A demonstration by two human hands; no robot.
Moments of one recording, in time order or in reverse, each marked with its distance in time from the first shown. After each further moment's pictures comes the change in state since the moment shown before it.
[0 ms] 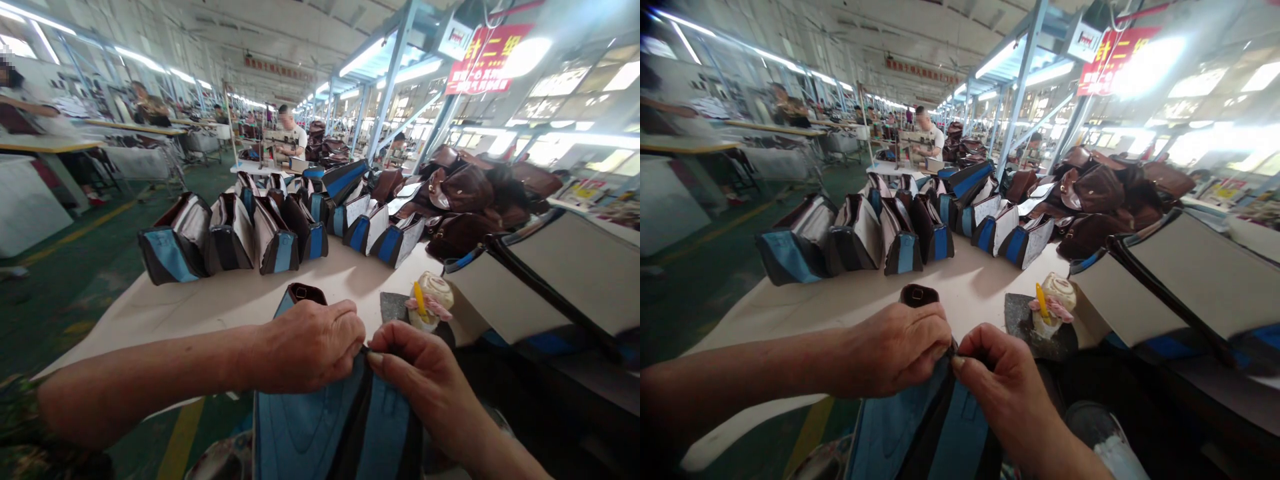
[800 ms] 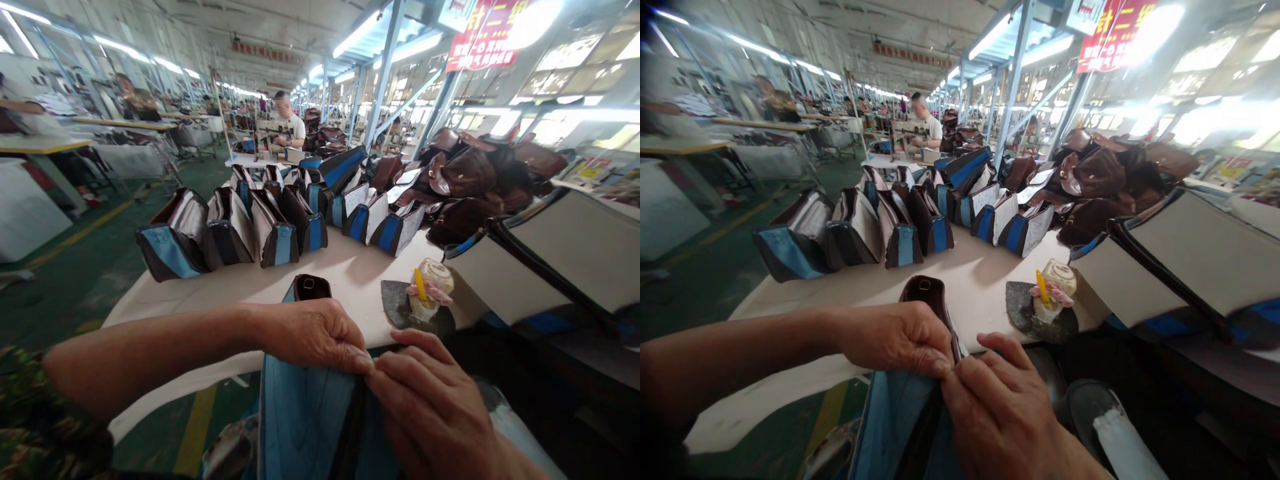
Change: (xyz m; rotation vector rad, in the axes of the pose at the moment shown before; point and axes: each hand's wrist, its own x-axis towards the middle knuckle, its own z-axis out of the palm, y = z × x) left_hand 0.011 -0.018 0.000 -1.046 -0.513 -0.336; right_hand -0.035 0.004 -0.005 -0.826 0.038 -0.904
